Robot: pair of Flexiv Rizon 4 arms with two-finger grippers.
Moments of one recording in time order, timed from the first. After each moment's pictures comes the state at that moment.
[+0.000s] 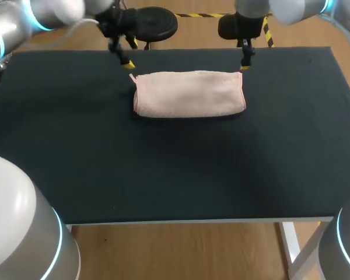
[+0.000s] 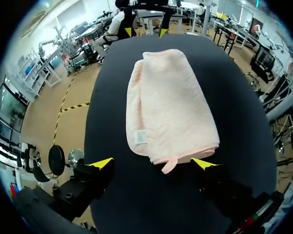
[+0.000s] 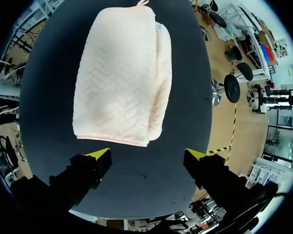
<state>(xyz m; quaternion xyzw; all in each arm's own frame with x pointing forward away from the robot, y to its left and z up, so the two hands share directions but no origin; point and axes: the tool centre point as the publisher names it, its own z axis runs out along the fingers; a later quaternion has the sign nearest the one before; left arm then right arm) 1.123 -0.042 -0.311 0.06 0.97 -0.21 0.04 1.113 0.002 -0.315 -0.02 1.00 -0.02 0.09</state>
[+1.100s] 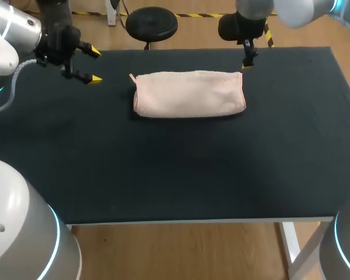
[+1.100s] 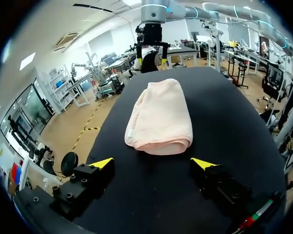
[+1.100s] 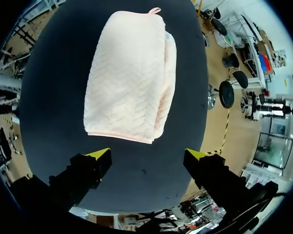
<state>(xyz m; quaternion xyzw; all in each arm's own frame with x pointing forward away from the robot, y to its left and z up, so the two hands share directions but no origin) 1.042 0.045 -0.297 0.00 0.92 -0.38 0.13 1.092 0.005 -0.291 -0.06 0.99 -0.03 0.13</state>
